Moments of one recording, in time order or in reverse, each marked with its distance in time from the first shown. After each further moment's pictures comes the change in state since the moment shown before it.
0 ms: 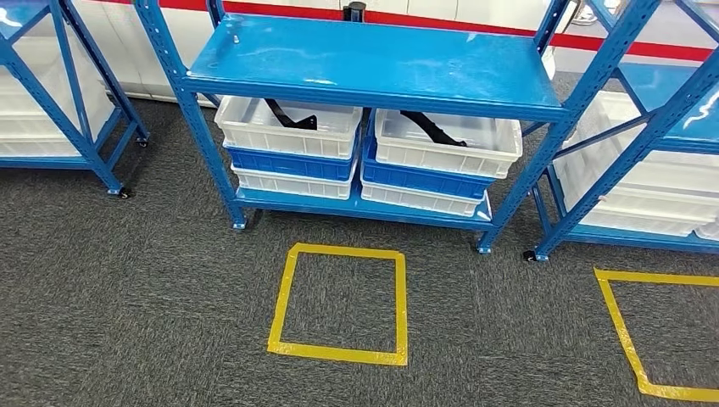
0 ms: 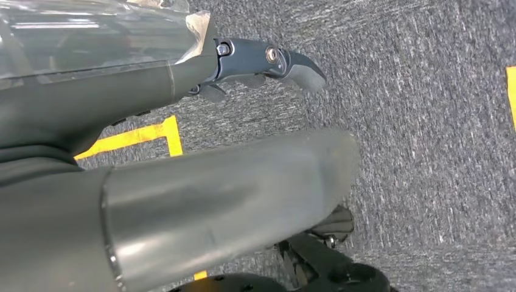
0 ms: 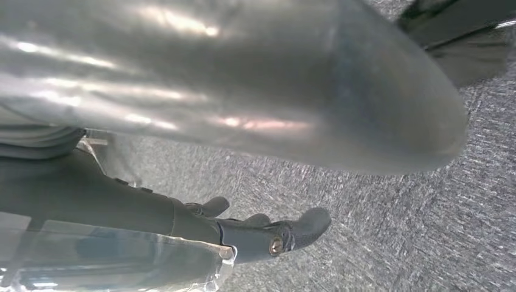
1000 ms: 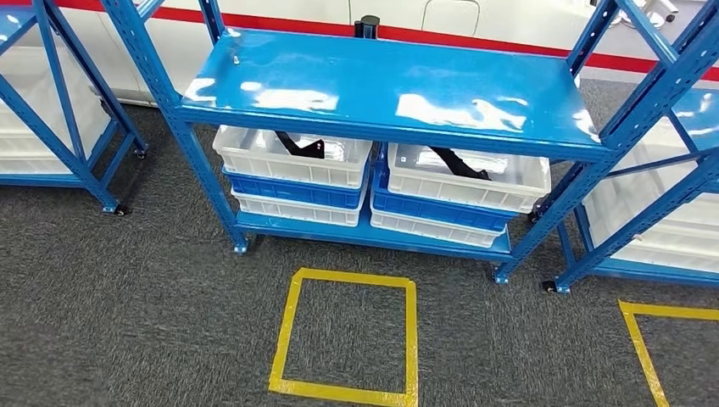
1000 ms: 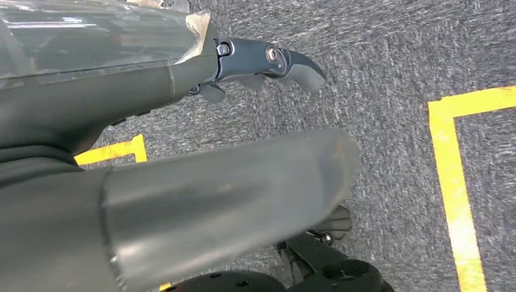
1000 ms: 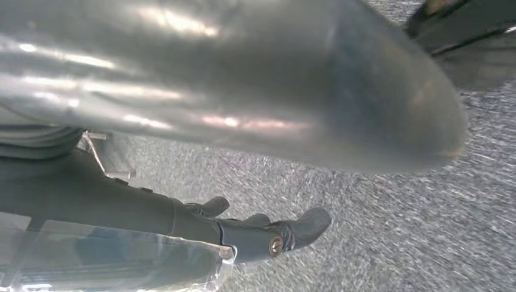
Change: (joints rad) left arm -0.003 0.001 0.000 0.002 -0.010 0.000 0.004; right arm 0.000 0.000 0.004 0.001 0.009 -0.001 -0.001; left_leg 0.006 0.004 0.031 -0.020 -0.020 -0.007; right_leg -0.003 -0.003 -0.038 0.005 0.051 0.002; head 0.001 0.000
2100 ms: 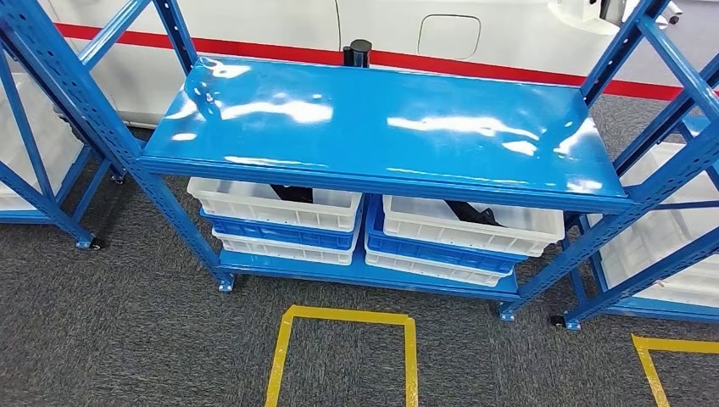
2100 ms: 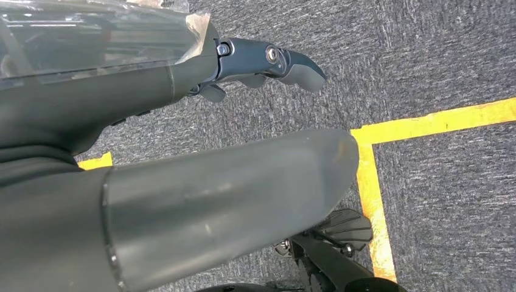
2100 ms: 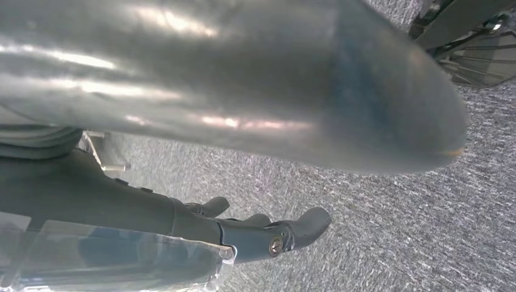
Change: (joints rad) left arm -0.002 -0.002 0.000 0.000 0.000 0.039 0.014; right arm -0.002 0.005 0.000 0.001 -0.005 -0.018 -0.003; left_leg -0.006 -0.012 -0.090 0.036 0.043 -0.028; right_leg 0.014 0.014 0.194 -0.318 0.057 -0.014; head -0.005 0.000
